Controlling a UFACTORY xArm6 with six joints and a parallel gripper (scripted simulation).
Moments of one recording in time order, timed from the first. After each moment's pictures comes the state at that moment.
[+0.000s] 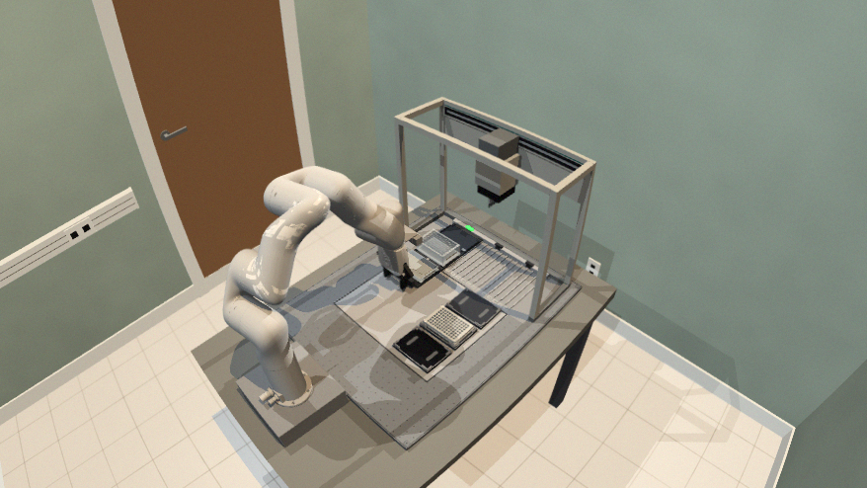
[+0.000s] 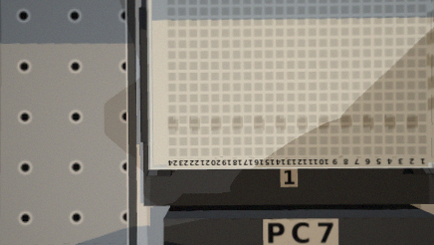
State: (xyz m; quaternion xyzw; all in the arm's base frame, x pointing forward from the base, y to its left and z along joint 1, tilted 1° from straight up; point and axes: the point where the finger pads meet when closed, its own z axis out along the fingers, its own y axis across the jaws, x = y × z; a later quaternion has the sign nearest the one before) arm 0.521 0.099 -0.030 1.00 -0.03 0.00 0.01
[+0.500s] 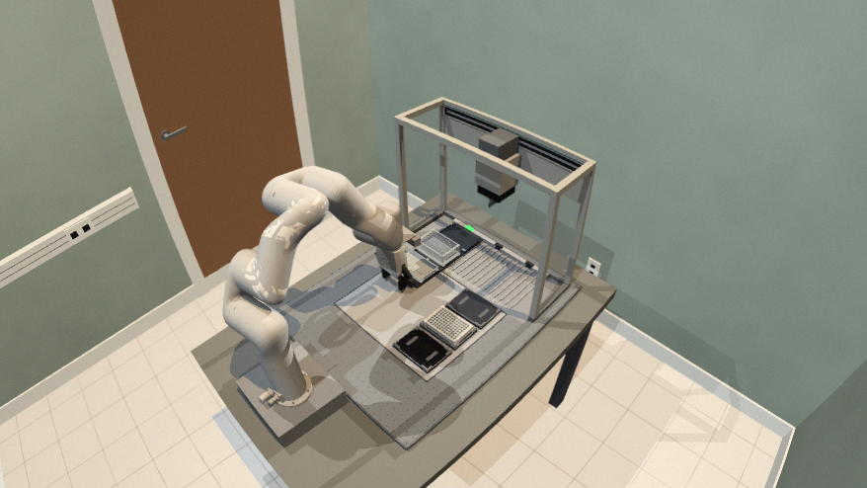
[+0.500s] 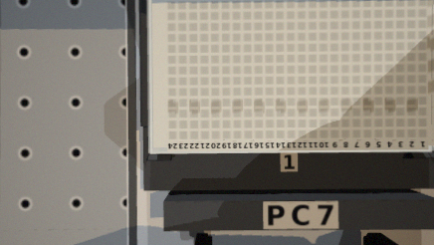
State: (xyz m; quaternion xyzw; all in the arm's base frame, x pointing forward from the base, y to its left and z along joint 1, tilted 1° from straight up) arm 0.514 0.099 -0.030 1.00 -0.03 0.00 0.01
